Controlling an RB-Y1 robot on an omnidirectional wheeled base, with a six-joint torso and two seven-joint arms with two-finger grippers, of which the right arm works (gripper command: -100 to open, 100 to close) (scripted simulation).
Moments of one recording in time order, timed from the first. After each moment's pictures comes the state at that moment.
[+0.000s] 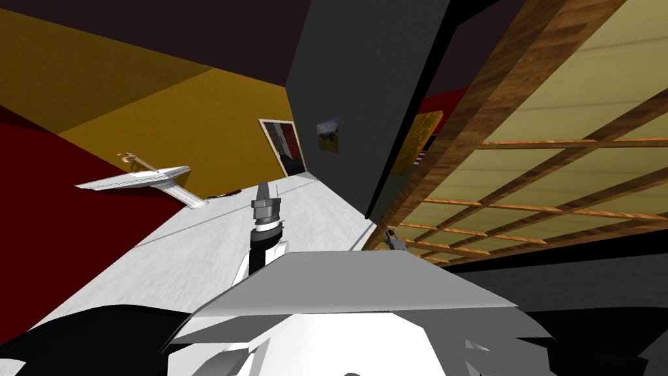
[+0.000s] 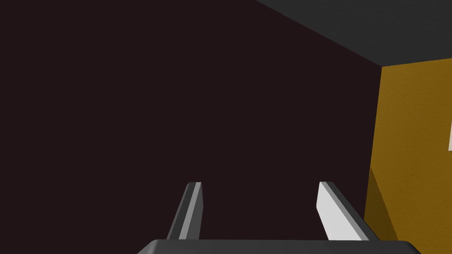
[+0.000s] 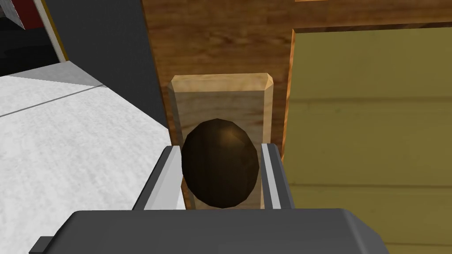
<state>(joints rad) 0.31 -0.37 0.14 -0.87 -0.32 -0.98 -1.72</state>
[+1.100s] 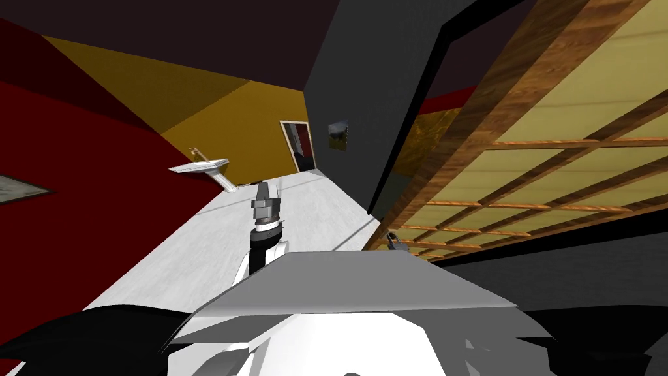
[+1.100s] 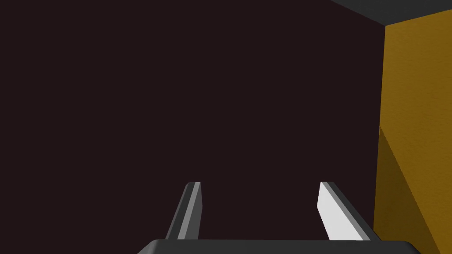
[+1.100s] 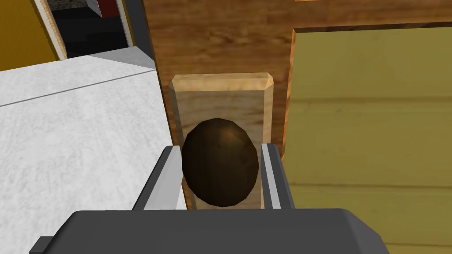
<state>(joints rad) 0.33 -0.43 0.20 -0.83 -0.29 -1.08 -1.79</state>
